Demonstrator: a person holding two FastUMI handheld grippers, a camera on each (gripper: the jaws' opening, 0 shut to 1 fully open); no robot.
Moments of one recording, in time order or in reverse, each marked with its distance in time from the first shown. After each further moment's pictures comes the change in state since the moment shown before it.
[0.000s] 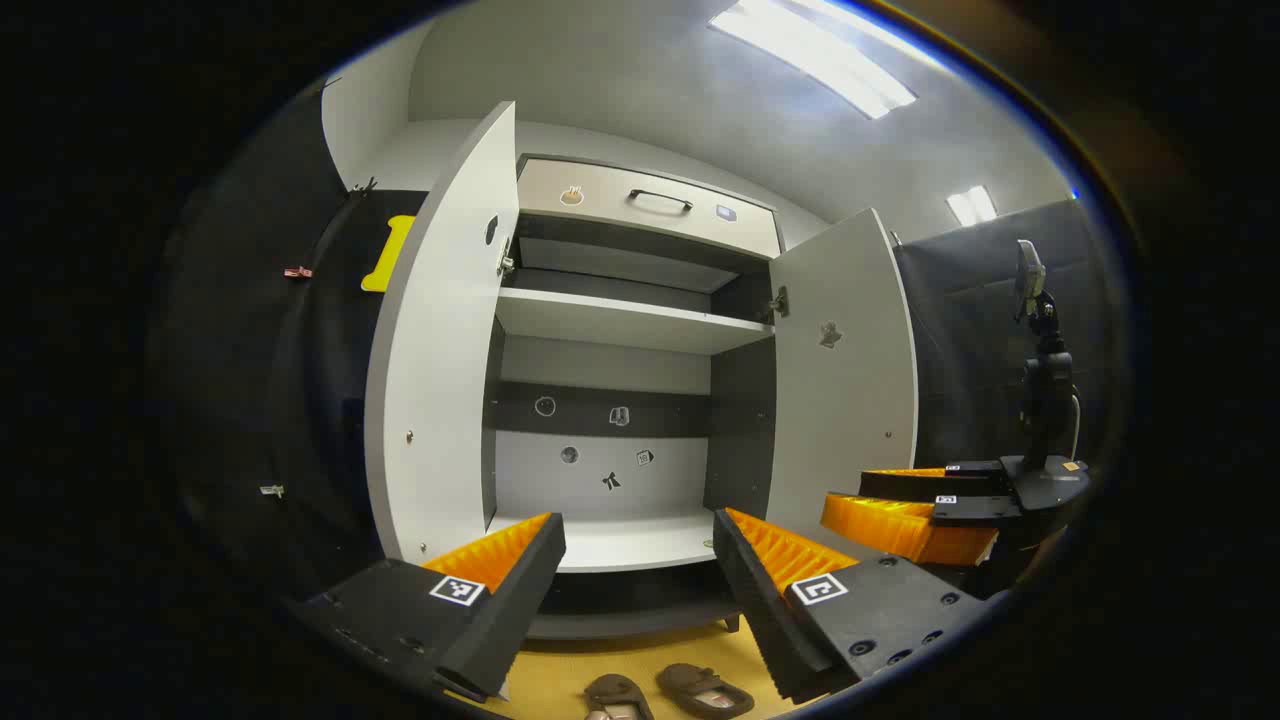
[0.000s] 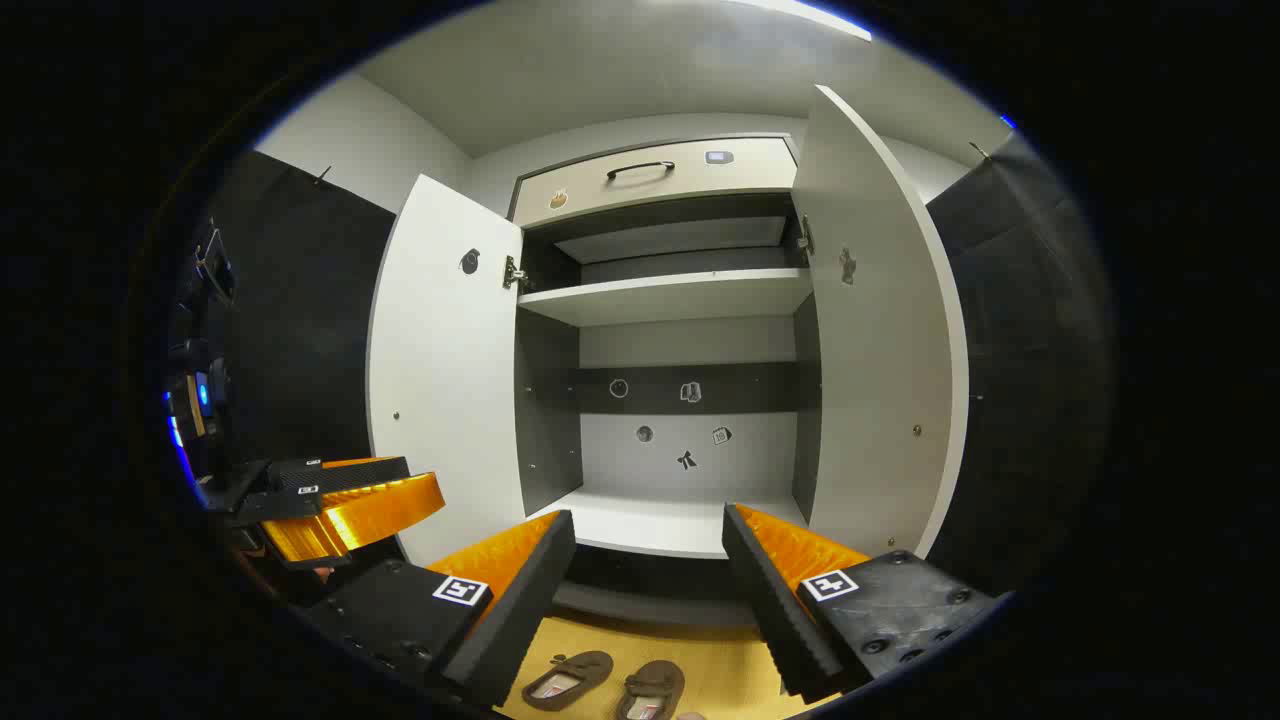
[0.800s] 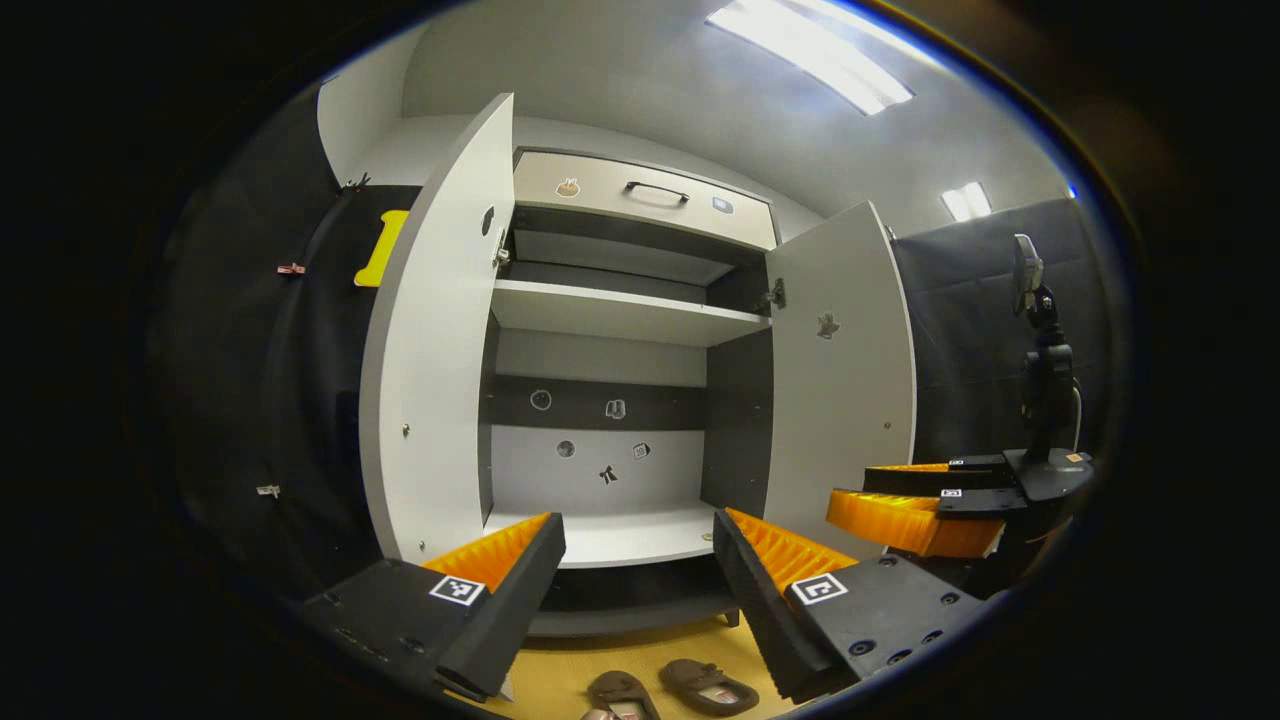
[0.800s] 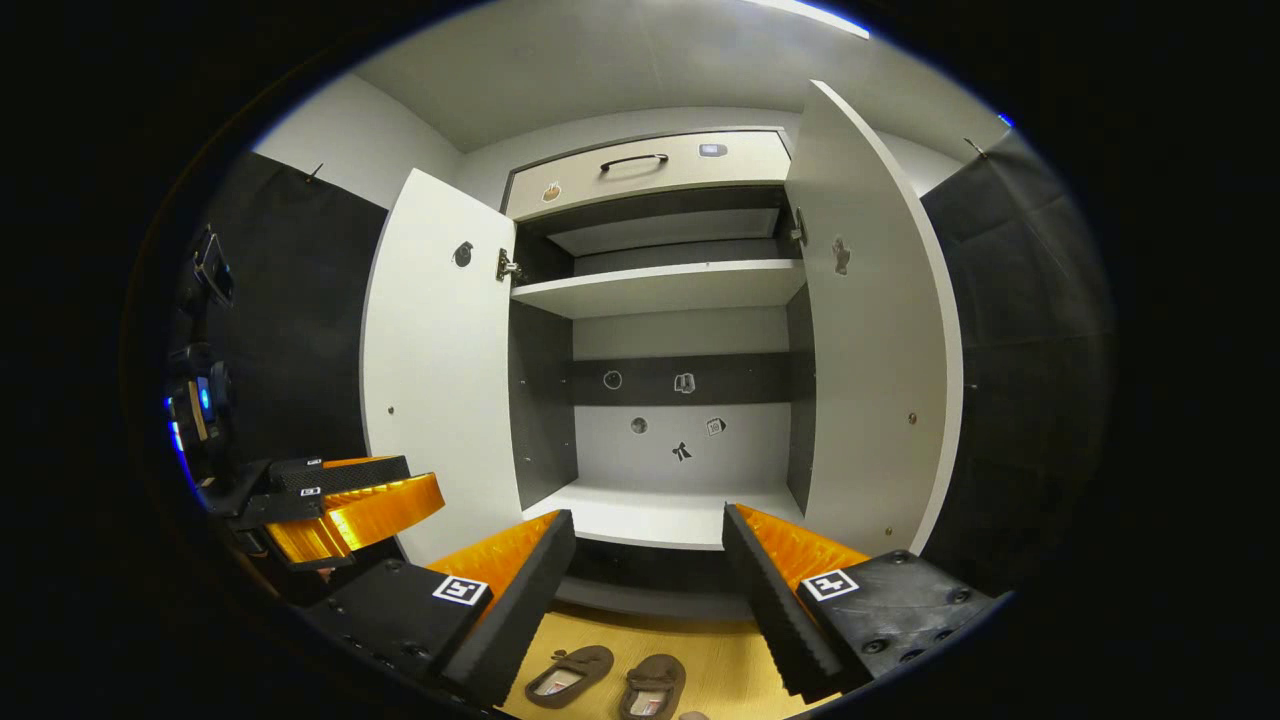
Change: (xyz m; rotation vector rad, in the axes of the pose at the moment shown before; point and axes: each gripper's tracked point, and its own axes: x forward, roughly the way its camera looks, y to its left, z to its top) left arm -0.001 0.004 -0.002 0.015 0.011 -0.005; right arm -0.002 -0.001 -0.003 0.007 0.028 -0.023
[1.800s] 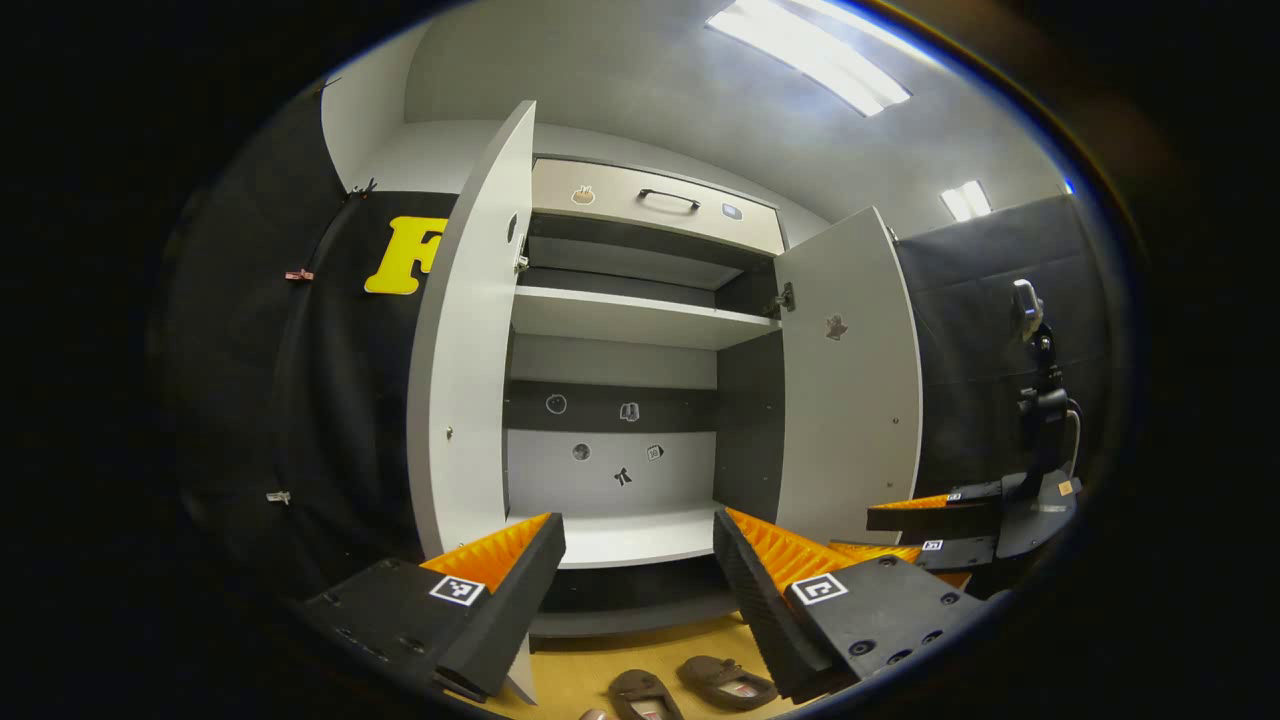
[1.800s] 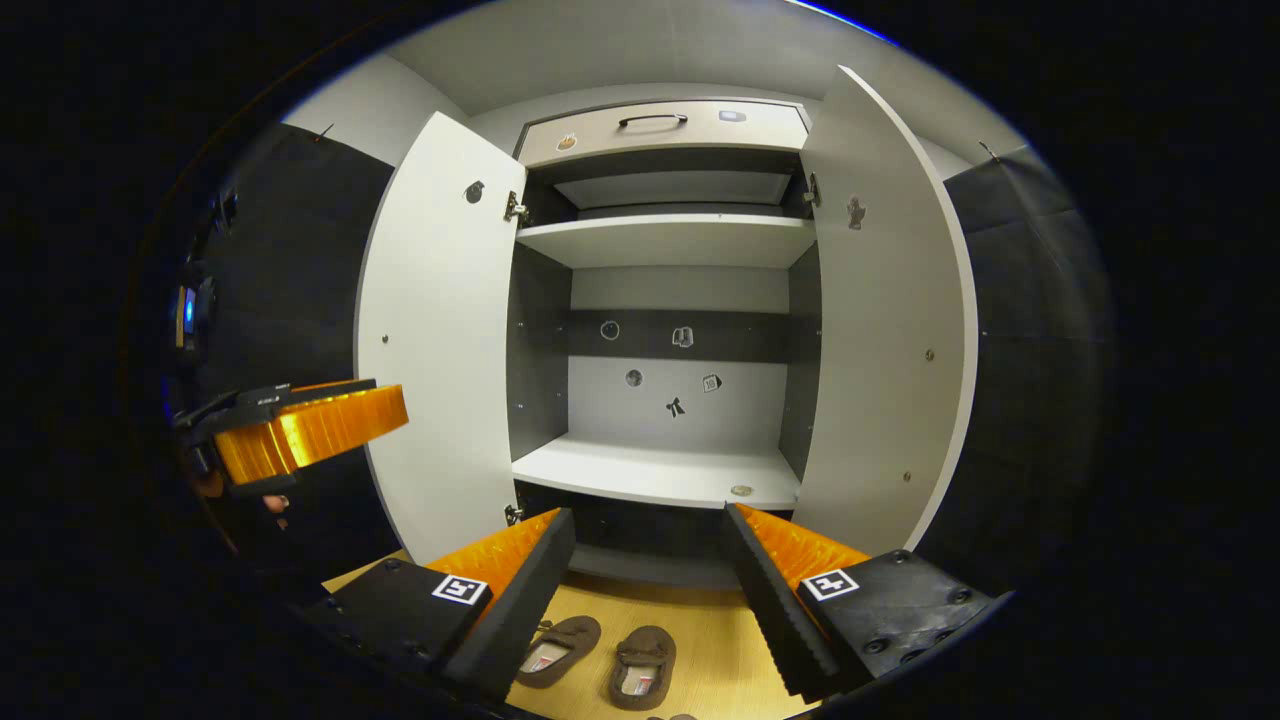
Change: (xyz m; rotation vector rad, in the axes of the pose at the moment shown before) left arm -0.014 0.032 -0.002 0.020 -0.016 0.008; right arm -0.009 0.013 -0.072 -0.077 0.133 -0.052
